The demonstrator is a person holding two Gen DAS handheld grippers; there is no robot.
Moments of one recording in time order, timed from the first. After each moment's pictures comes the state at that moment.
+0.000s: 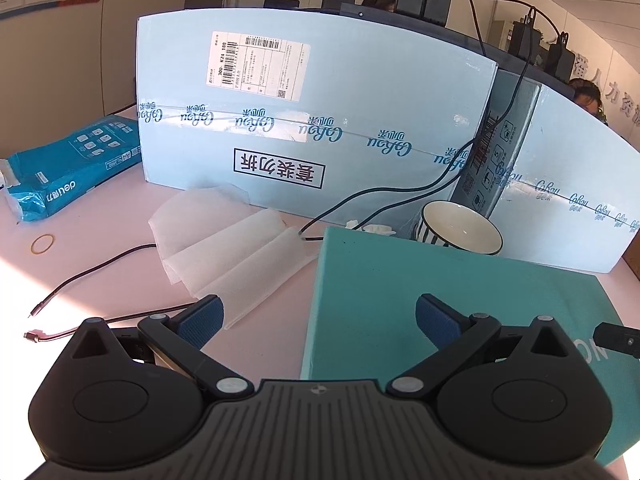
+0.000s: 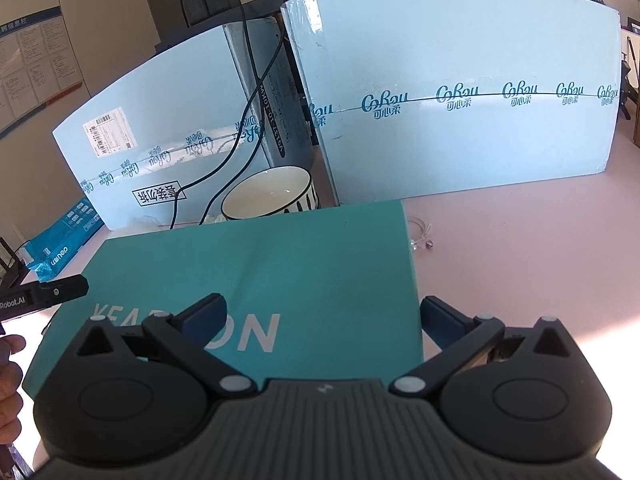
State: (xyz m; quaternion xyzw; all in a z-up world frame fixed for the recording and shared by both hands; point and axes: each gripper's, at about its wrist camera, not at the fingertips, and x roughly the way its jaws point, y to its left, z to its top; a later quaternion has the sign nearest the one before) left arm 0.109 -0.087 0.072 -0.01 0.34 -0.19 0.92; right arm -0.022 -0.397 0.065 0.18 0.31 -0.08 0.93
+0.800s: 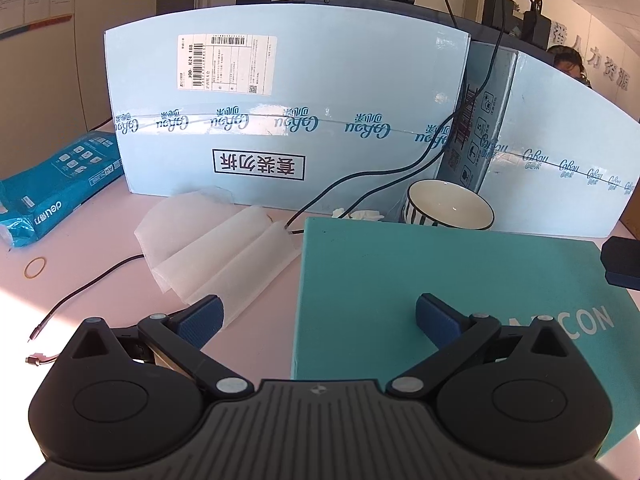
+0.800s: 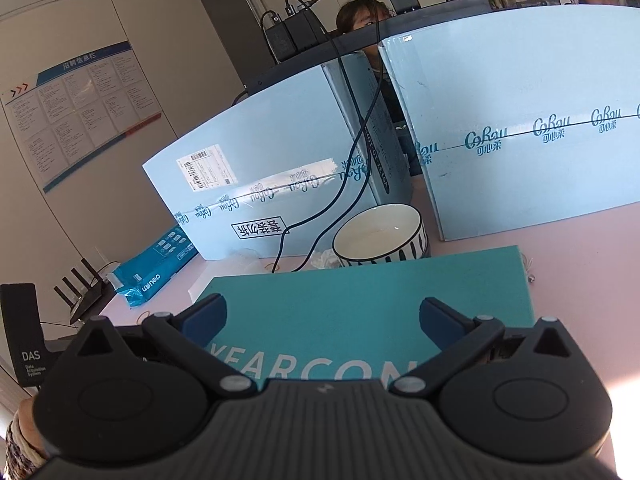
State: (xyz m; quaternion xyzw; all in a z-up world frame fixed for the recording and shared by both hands) left arm 0.105 -0.107 0.070 0.04 0.34 -0.21 0.92; right arm -0.003 -0.368 0.086 0.22 0.26 0.03 0.94
